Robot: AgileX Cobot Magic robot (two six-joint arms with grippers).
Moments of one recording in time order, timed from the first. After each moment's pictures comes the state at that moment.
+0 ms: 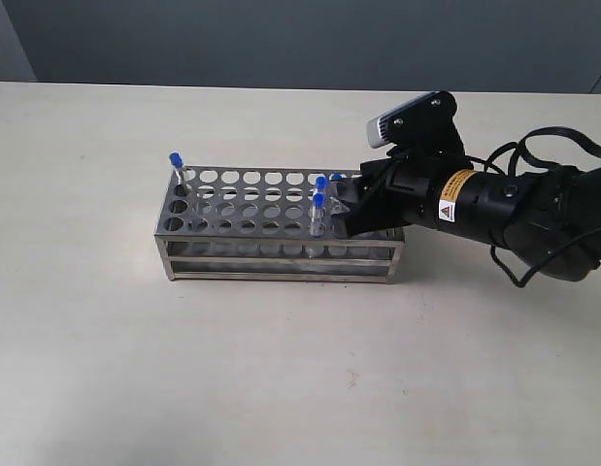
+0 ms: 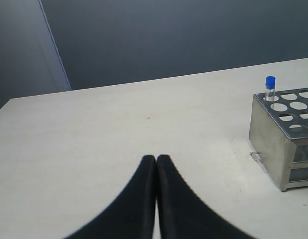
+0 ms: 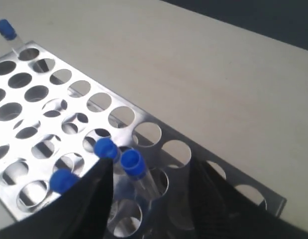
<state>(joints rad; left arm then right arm) 0.10 0.01 0.00 0.04 0.23 0.06 0.58 1.75 -0.69 -0.44 -0.55 0.30</state>
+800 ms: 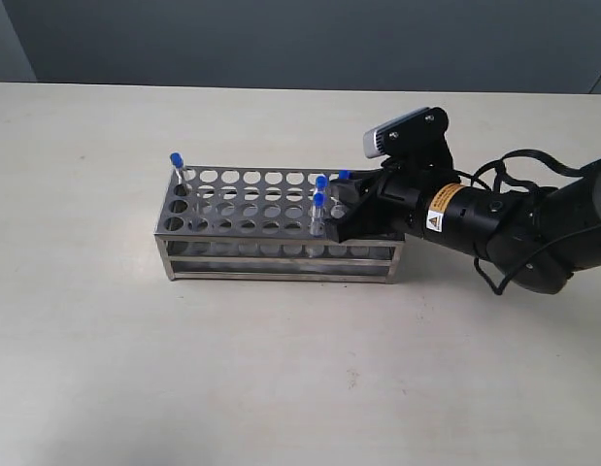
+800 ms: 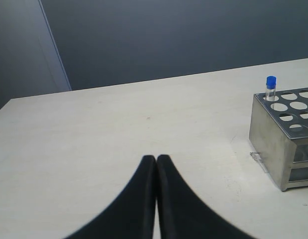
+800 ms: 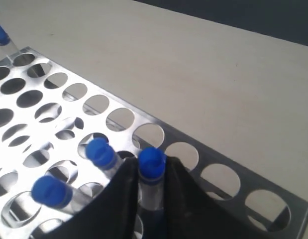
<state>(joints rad) 0.10 0.01 0.00 0.04 0.23 0.06 0.58 1.86 -0.69 -0.38 -0.70 0.27</state>
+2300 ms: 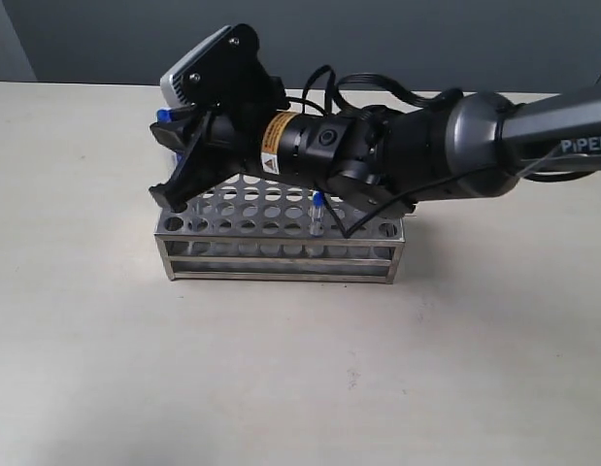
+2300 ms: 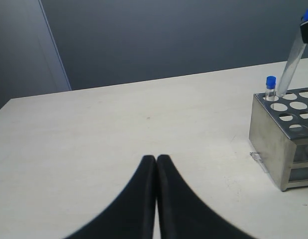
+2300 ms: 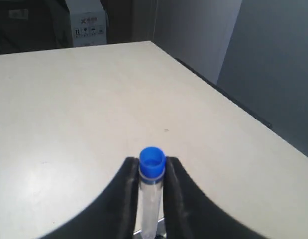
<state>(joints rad) 0.10 0.01 0.00 0.04 0.23 0.06 0.89 1.94 -1.16 -0.50 -0.49 0.27</state>
